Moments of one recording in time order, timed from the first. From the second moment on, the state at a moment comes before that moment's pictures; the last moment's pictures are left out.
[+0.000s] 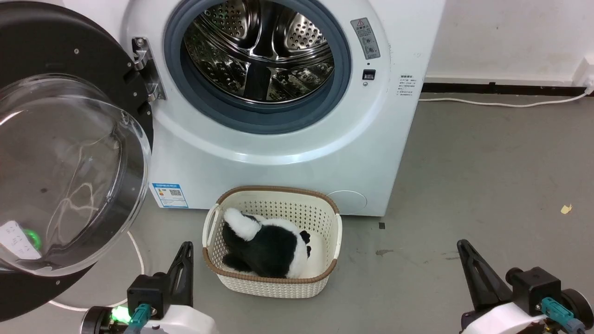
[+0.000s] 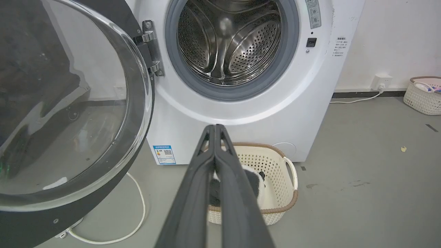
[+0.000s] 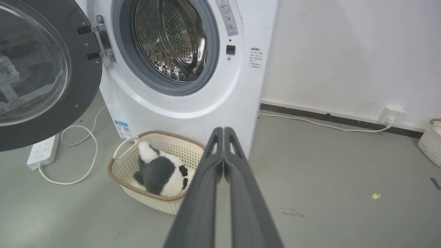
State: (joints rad) left arm 0.03 0.10 -0.08 0.02 -0.07 0.06 -0.07; right arm 0.05 -0.05 -0.02 -0.01 0.03 0.13 -0.06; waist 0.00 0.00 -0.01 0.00
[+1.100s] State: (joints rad) left arm 0.02 0.06 -0.01 0.01 -0.02 0.01 -0.01; right arm 0.02 -0.05 0.00 0.00 0.01 0.13 -0.01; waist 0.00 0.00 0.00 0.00
